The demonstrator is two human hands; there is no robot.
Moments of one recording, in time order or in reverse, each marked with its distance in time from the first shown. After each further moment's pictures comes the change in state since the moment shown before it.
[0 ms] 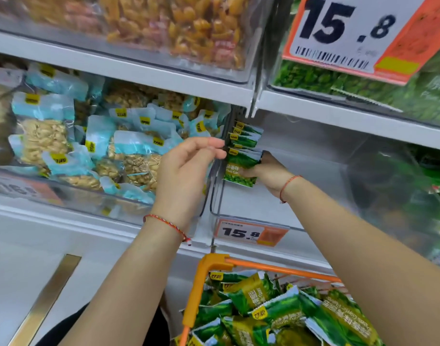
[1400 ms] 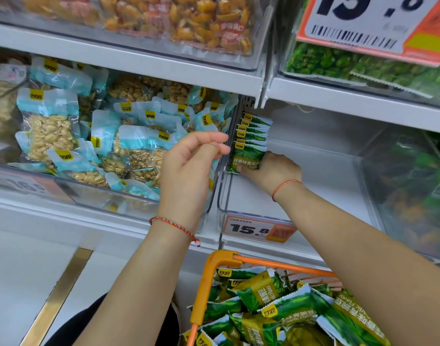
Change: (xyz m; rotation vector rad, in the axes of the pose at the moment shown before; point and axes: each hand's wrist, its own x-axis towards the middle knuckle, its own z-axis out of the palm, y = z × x) left_hand -0.005 0.002 0.000 -0.081 0.055 -0.049; right_hand -0.011 0.001 0.013 -0.880 0.282 -0.064
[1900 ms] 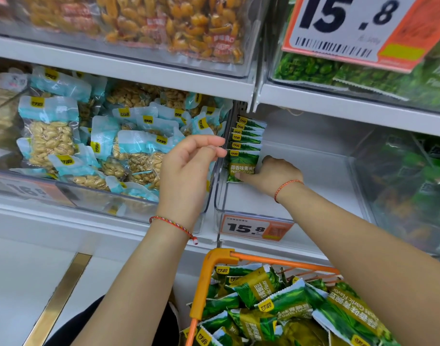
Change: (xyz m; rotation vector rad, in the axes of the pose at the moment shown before) left_hand 0.000 -0.001 -0.001 0.042 -0.018 0.044; right_hand -0.014 0.004 -0.017 -0.028 -0.143 0.016
